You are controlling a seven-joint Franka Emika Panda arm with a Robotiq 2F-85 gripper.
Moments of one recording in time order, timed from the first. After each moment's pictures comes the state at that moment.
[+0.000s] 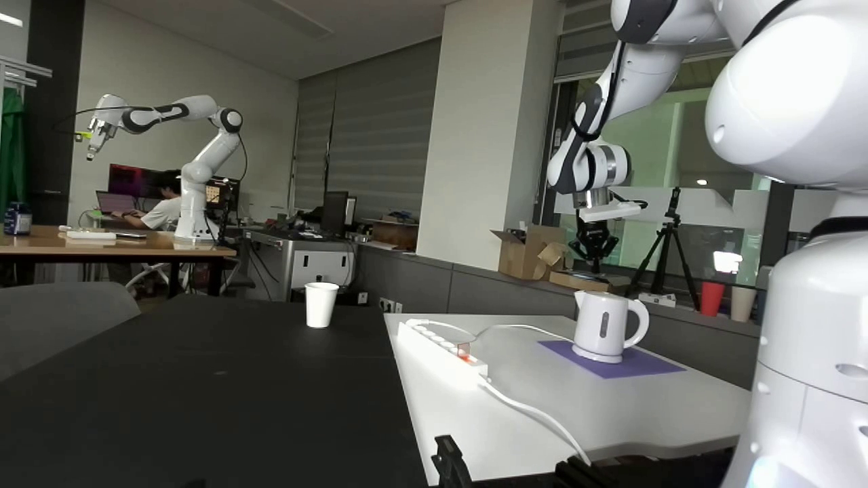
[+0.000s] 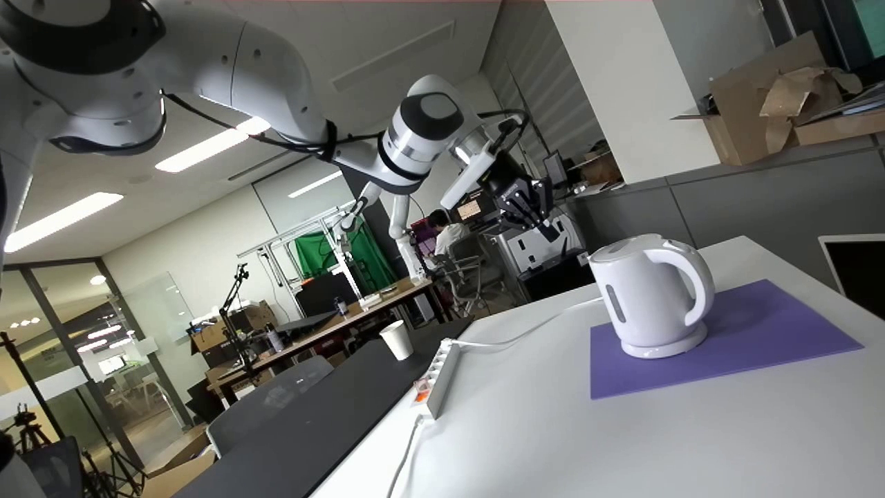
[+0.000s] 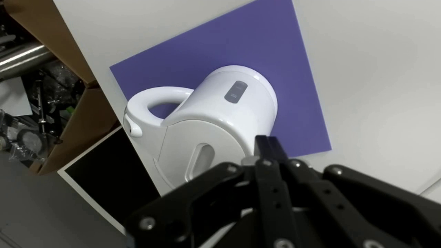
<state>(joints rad) -0.19 0.55 -0.23 -1.67 -0.17 2.36 -0.01</state>
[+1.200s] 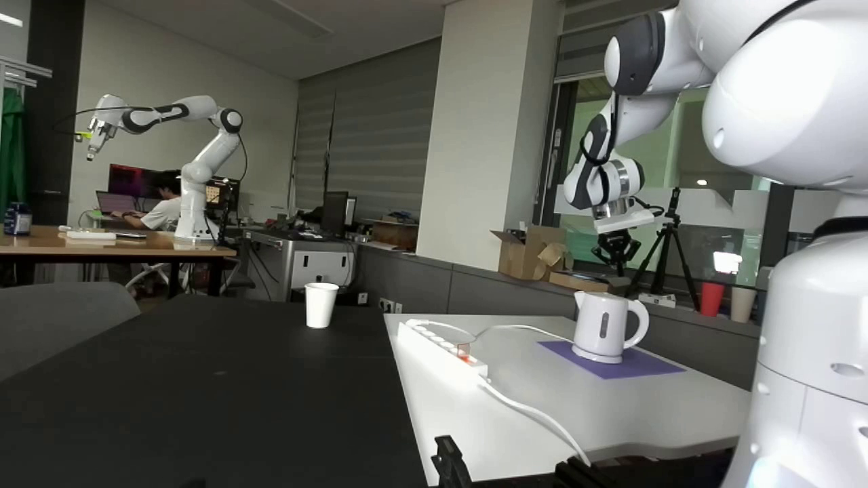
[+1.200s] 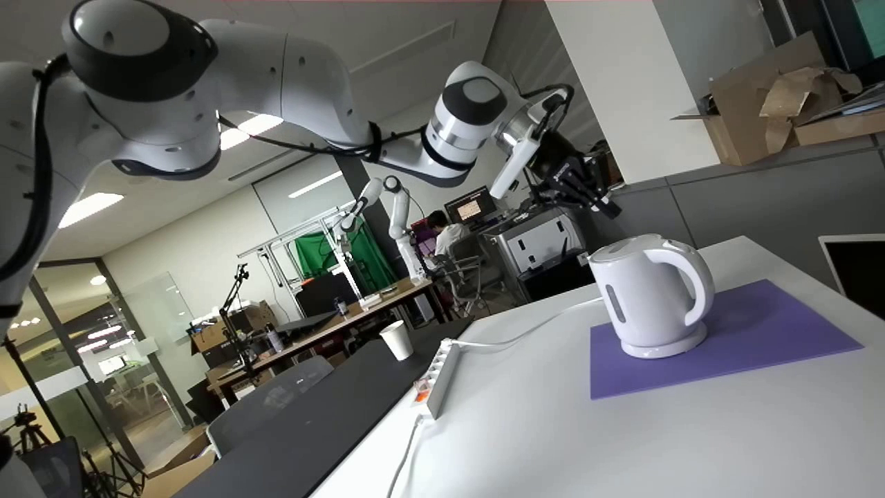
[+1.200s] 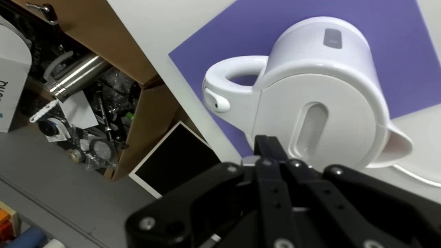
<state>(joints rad) -0.24 0.75 -0.32 -1.40 -0.17 2.34 0.12</state>
